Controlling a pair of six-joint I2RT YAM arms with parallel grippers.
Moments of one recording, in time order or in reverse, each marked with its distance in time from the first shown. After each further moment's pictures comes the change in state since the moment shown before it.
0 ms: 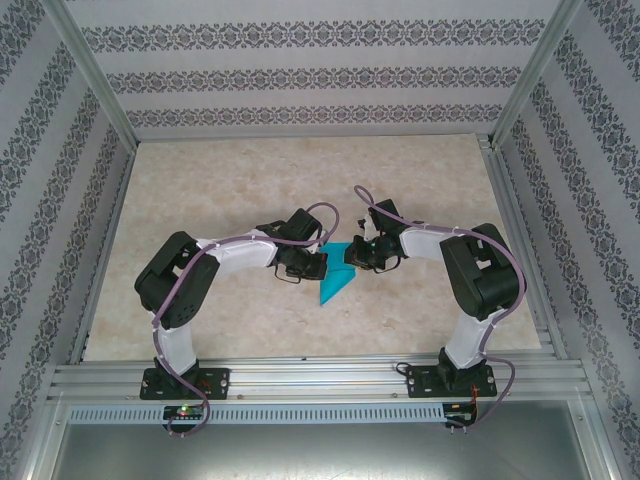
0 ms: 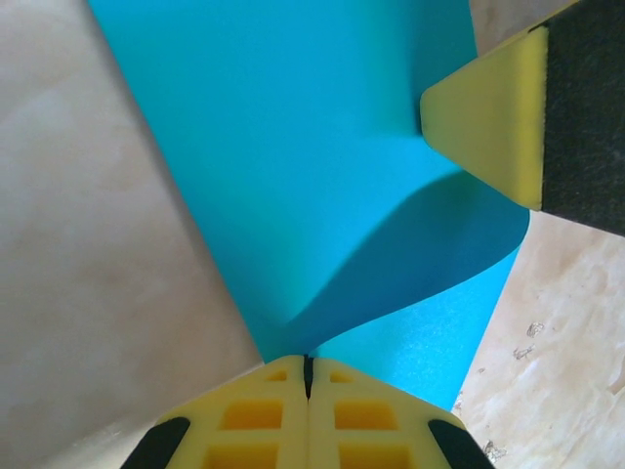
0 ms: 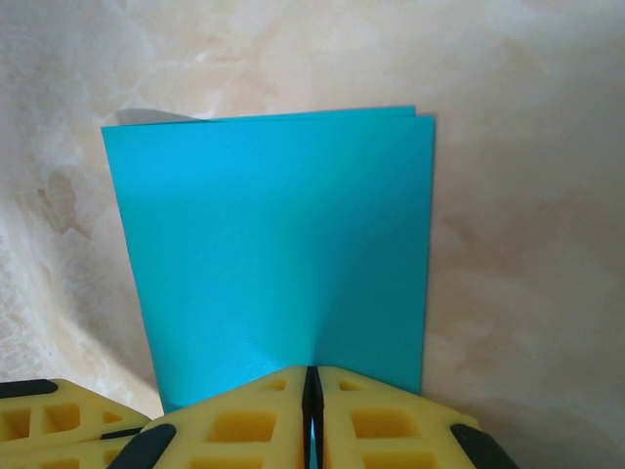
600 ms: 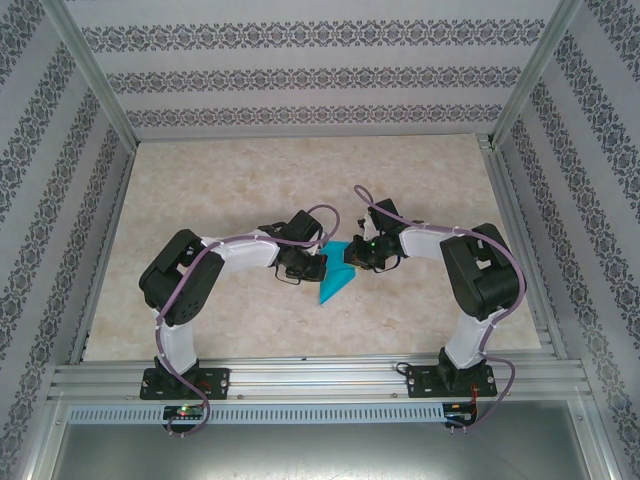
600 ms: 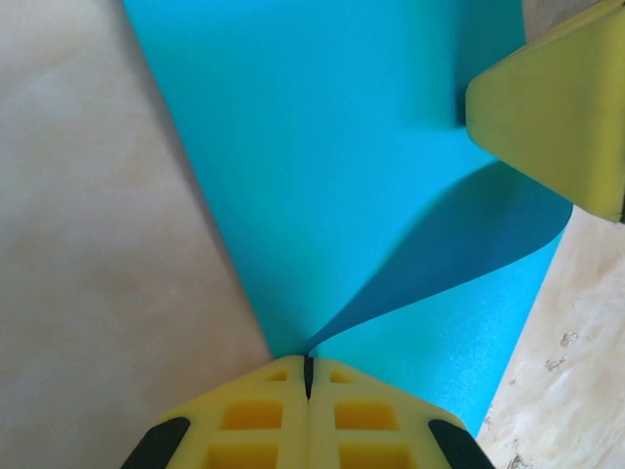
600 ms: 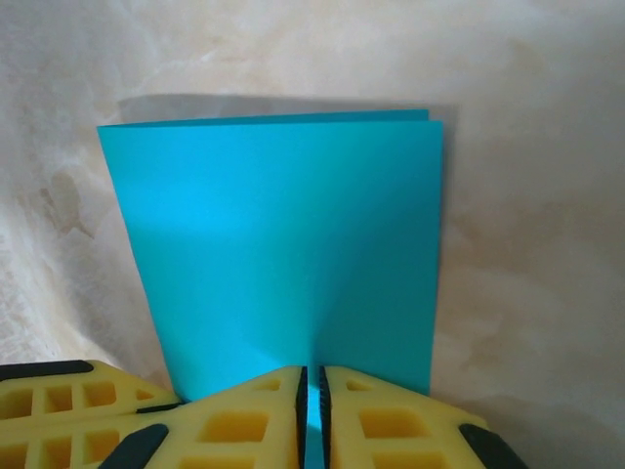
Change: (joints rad) left arm 0.000 0.031 0.001 0.002 -0.002 0.000; right arm 0.000 -0.010 0.007 -0.014 0.003 0.004
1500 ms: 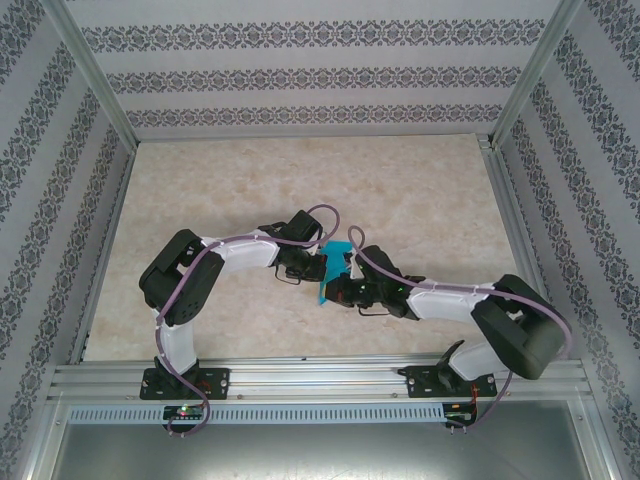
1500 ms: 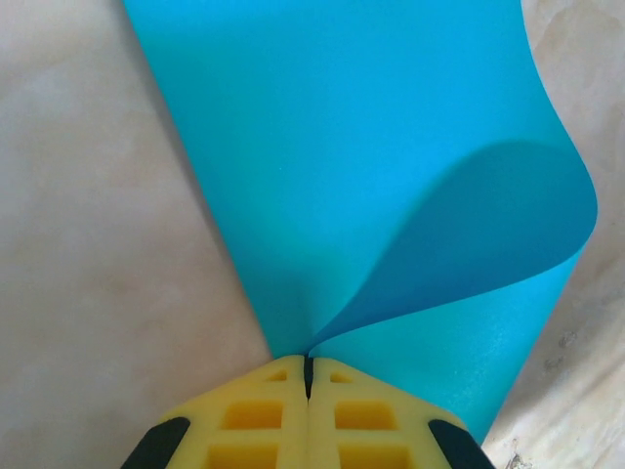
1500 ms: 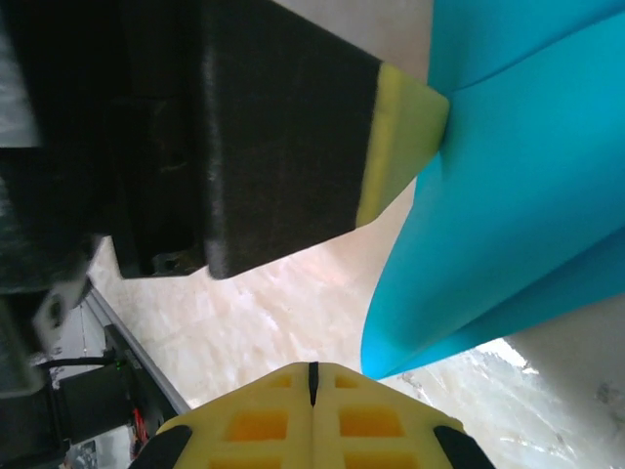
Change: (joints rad) left arm 0.000 0.000 0.000 0.000 0.003 0.000; right arm 0.351 -0.357 -0.443 0.490 0.088 0.392
